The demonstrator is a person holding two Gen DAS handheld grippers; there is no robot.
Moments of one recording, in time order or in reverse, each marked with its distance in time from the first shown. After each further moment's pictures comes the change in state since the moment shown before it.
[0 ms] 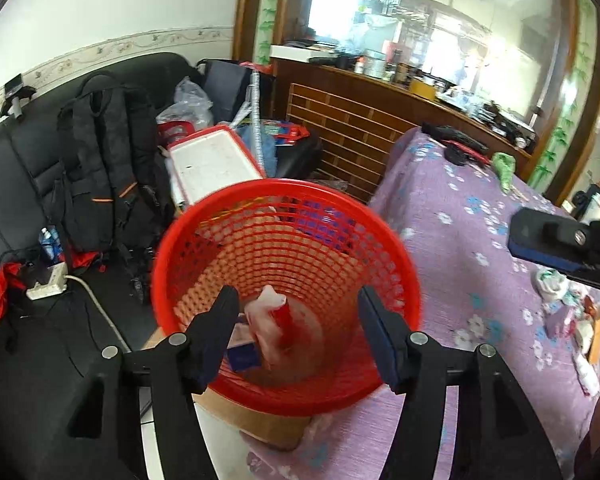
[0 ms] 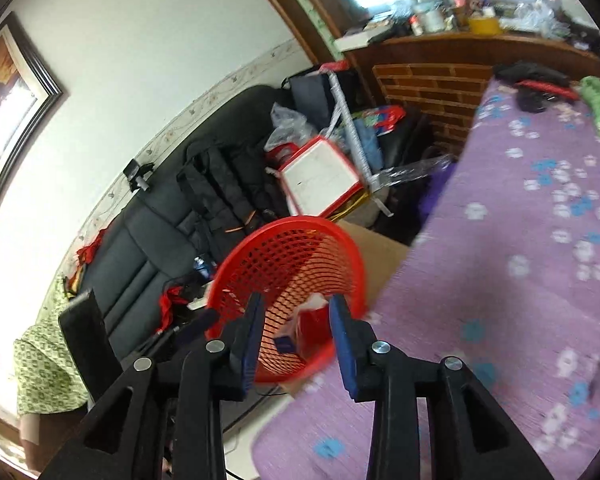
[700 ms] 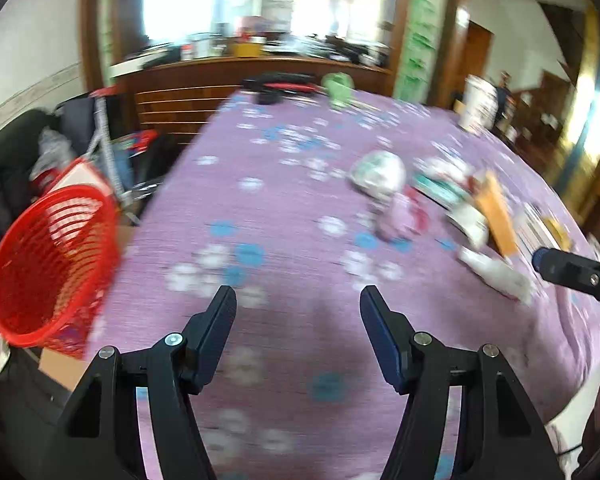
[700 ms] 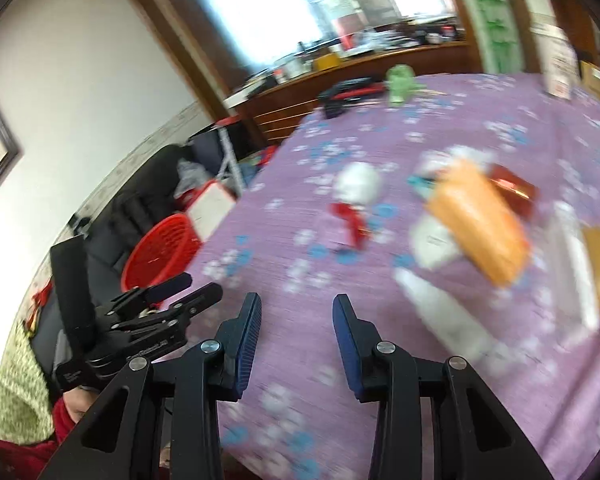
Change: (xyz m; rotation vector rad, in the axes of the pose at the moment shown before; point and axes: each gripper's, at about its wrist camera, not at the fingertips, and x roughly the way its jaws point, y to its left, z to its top) left arm -0.025 -0.218 -0.082 0.379 0.080 -0.279; right arm -0.222 -0.141 -0.161 0.186 -0.197 -0.263
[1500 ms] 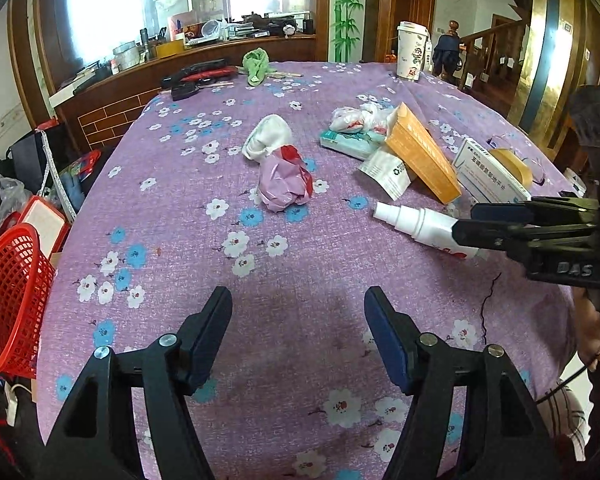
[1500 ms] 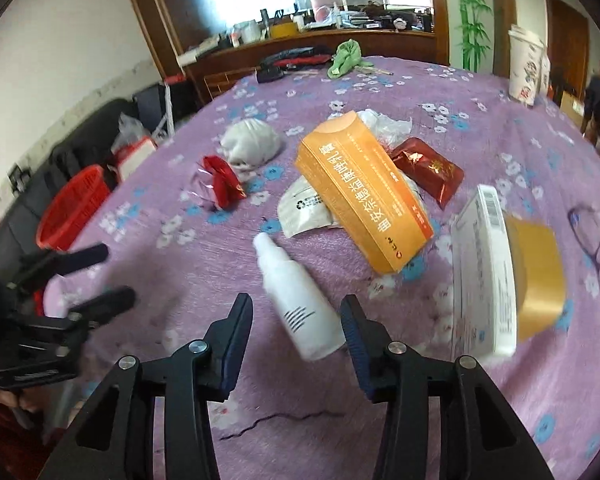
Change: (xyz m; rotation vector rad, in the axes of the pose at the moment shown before) left arm 0.022 -0.077 -0.008 0.175 0.071 -0.063; right arm 0.026 -0.064 -0.005 -0.153 0.134 -0.224
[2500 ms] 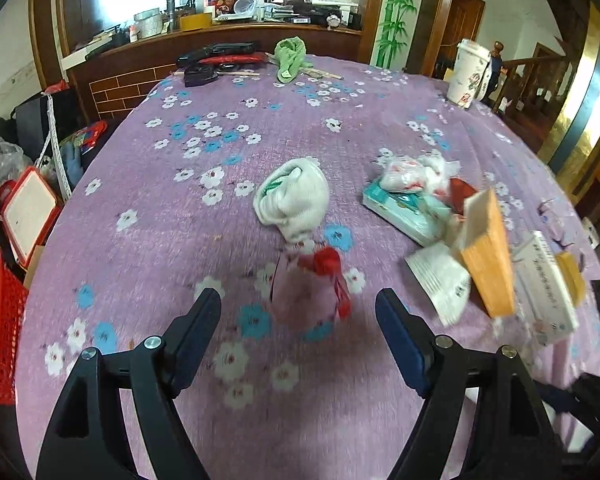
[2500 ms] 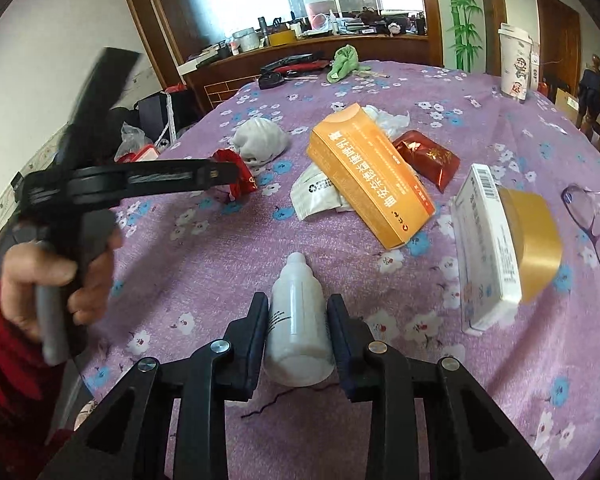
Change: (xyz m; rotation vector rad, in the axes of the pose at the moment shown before) left arm 0.078 0.021 0.084 -0.155 0.059 0.031; right arm -0.019 0.009 -0.024 0.047 -0.046 0.007
